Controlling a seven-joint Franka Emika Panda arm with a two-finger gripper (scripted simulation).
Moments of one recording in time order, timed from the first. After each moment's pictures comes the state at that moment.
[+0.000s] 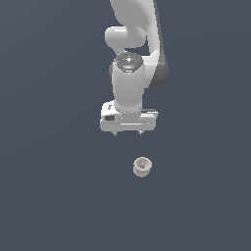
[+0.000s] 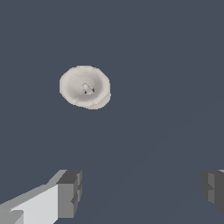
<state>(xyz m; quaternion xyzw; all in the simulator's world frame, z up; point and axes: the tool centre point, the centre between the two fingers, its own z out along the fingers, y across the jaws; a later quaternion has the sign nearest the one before) 0.007 0.009 0.181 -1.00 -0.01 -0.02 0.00</state>
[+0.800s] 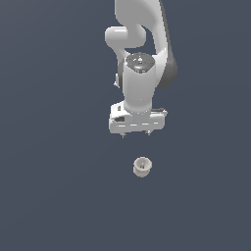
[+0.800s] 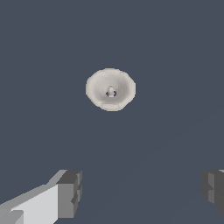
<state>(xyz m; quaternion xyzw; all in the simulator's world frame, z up) 0.010 0.042 0.182 -1.00 -0.04 -0.02 0.01</state>
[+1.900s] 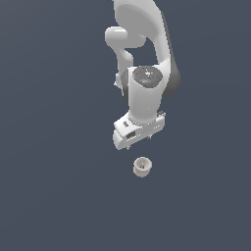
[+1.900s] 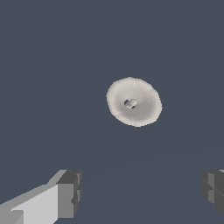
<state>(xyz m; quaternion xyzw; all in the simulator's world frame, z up) 0.035 0.054 0.164 -0.97 -0.25 -0.01 0.00</state>
